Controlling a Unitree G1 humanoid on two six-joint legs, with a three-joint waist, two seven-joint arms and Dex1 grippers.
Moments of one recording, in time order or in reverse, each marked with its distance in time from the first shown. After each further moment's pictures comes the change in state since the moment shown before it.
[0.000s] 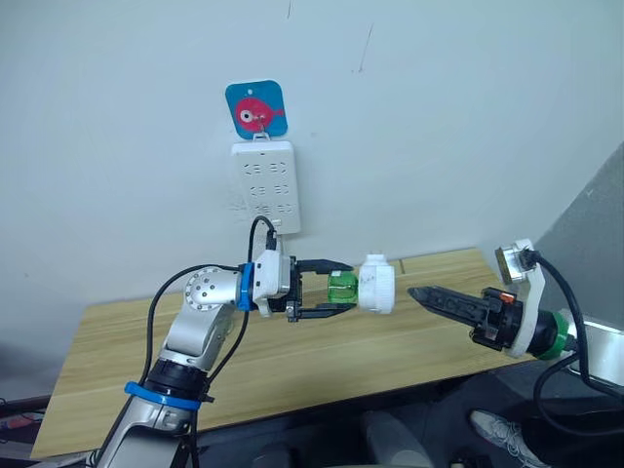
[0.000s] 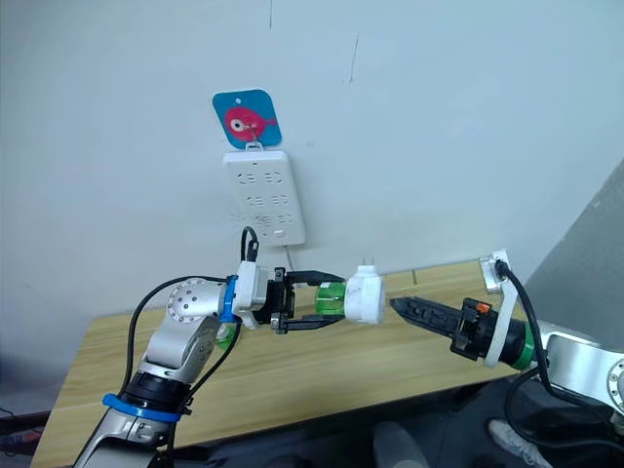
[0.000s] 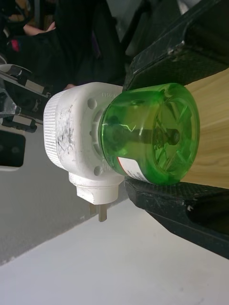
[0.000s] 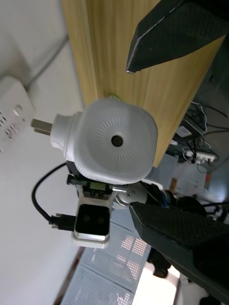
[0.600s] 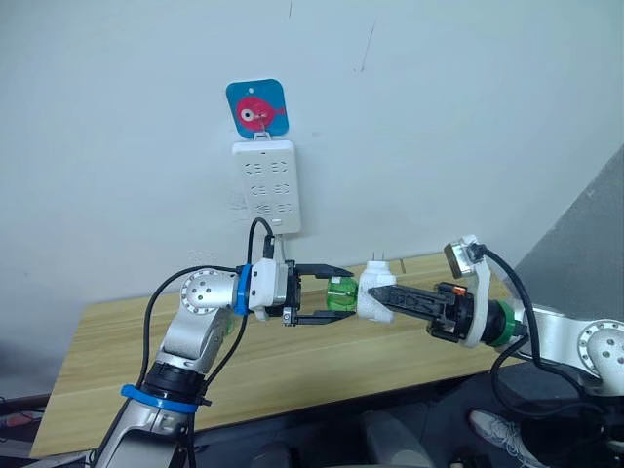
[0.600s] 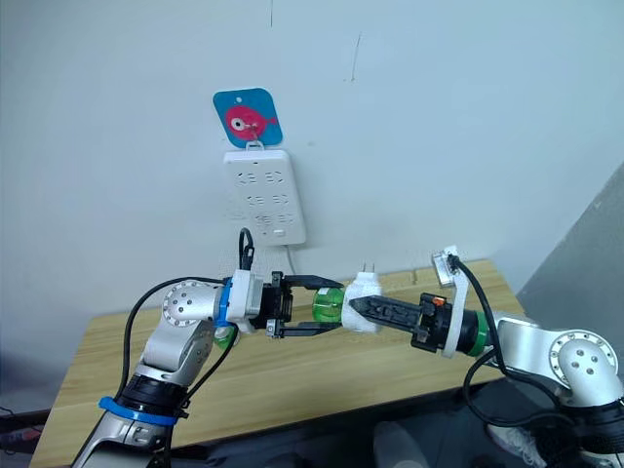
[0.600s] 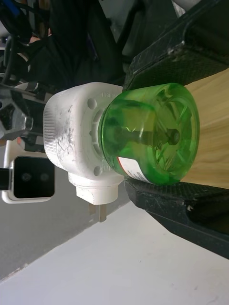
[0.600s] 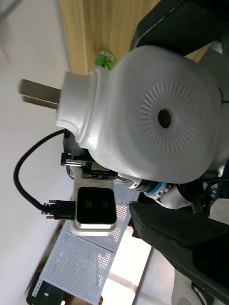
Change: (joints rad) left arm 0.014 -0.003 0.000 -0.026 -0.002 -0.055 -0.021; right arm -0.199 0.122 0.206 0.094 -0.019 0.010 0.003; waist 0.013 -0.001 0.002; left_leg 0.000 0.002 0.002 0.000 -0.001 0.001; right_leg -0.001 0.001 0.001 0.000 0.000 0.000
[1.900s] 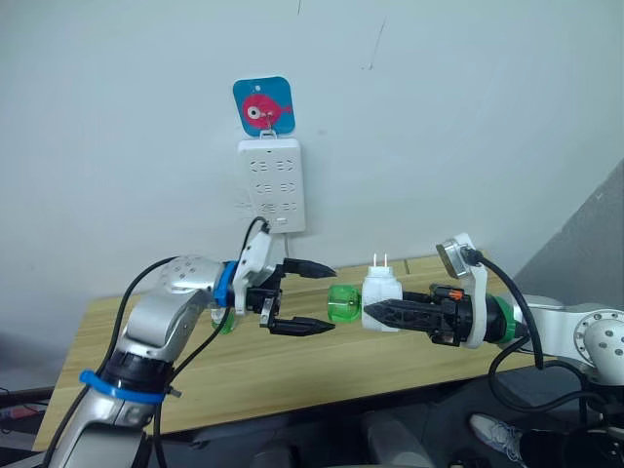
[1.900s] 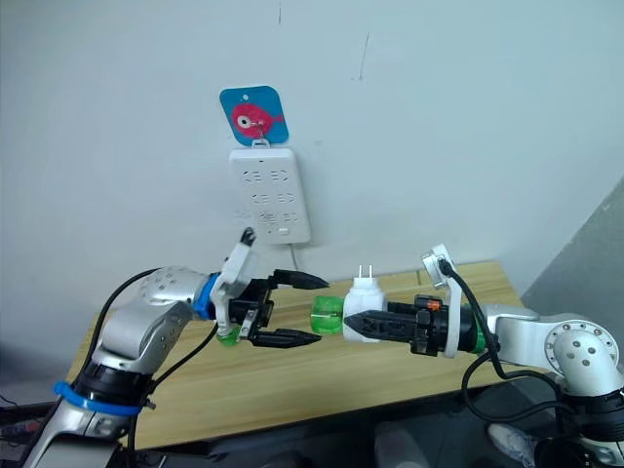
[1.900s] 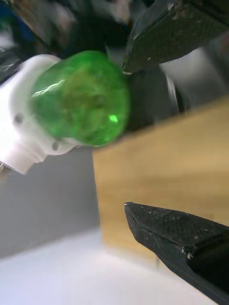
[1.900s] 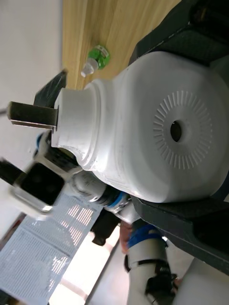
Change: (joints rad) left arm 0.026 0.152 0.069 -0.058 -0.058 0.229 -0.026; right arm -0.046 -0.025 -0.038 -0.005 -0.172 0.080 0.190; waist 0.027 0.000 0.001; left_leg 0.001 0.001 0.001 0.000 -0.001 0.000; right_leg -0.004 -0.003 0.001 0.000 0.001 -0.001
